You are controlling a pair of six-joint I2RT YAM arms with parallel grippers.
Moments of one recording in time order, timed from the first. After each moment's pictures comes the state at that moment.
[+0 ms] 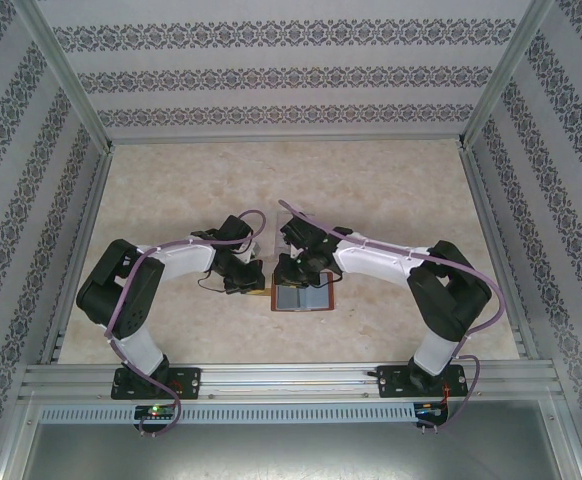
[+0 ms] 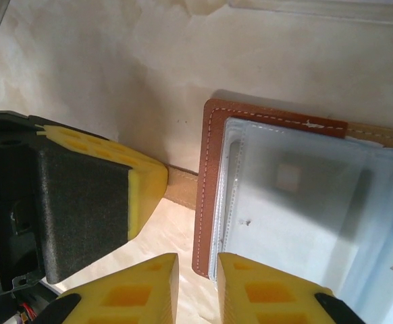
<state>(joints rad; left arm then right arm) -0.49 1.71 0.88 -0.47 0.51 -0.61 0.79 1.73 1.09 -0.51 -0.35 0.84</state>
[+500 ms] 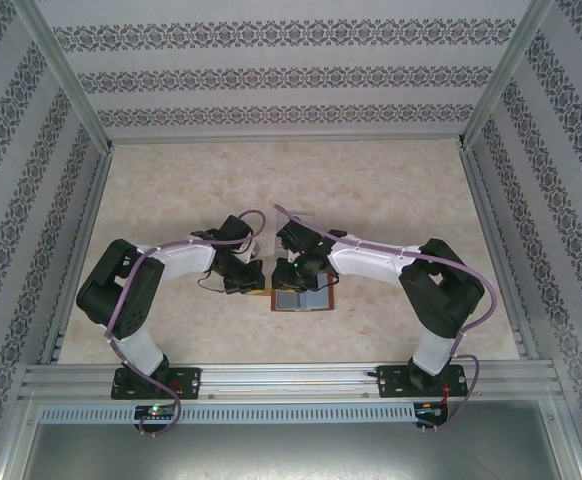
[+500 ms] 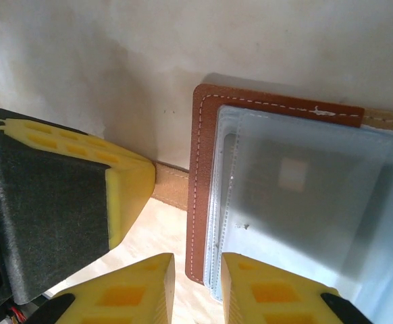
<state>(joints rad) -0.49 1.71 0.88 -0.47 0.51 -0.61 0.81 1.76 1.09 -0.50 -0.35 0.87</state>
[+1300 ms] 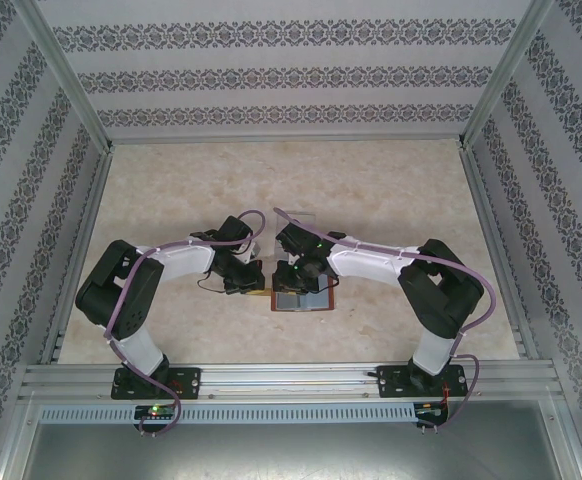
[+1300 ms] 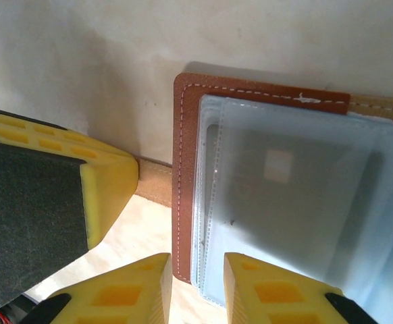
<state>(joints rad) -0.49 1.70 0.87 -0.46 0.51 -0.61 0.82 1.77 1.08 -0.51 -0.33 0.87</state>
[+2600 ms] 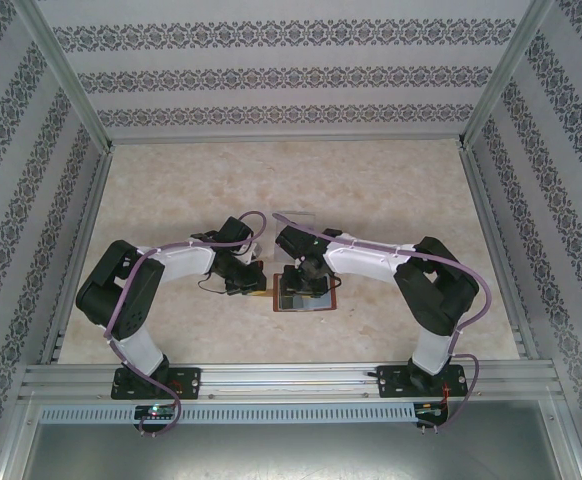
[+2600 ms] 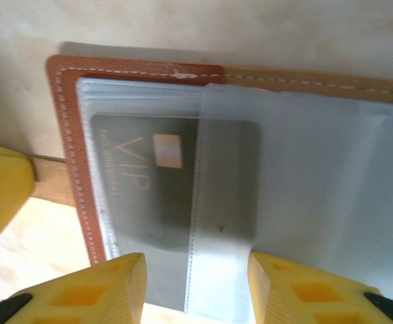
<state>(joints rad) -0.49 1.70 0.86 -0.43 0.53 -0.61 0.82 1.80 1.13 -0.71 -0.20 0.83</state>
